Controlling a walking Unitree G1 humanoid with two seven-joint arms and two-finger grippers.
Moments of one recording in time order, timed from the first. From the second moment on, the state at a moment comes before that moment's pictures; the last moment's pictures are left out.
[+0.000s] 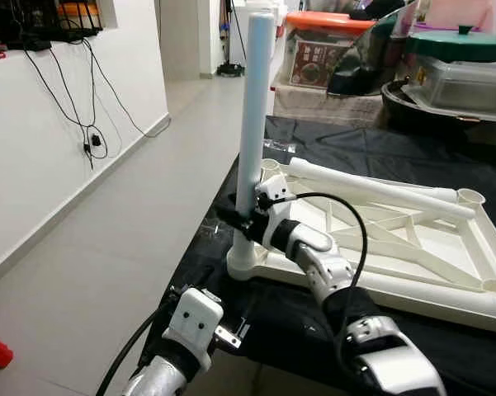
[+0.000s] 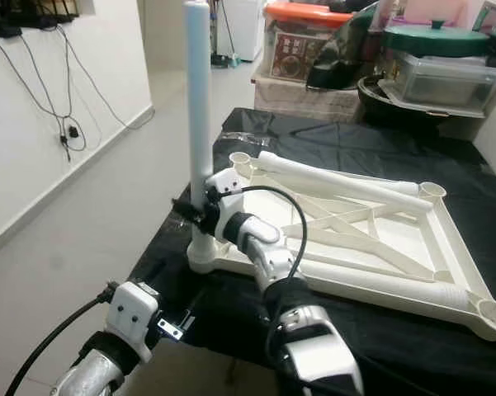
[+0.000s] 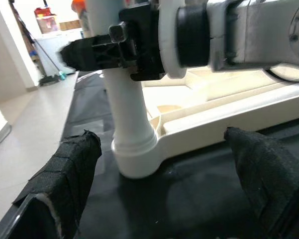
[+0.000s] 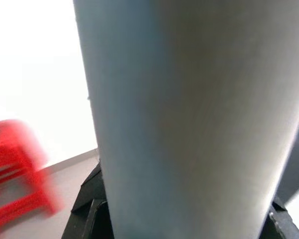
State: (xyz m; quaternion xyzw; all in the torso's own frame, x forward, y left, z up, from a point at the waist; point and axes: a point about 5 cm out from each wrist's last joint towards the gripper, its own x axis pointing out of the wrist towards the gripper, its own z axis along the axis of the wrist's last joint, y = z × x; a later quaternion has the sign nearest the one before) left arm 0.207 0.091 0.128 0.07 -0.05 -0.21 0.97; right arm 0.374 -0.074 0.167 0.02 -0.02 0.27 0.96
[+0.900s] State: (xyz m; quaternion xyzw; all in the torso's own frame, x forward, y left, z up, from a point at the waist) left arm 0.206 0.090 0.127 0.07 -0.05 -0.22 0.97; right arm 0.351 -0.099 0.168 0.03 -0.06 0.00 1.00
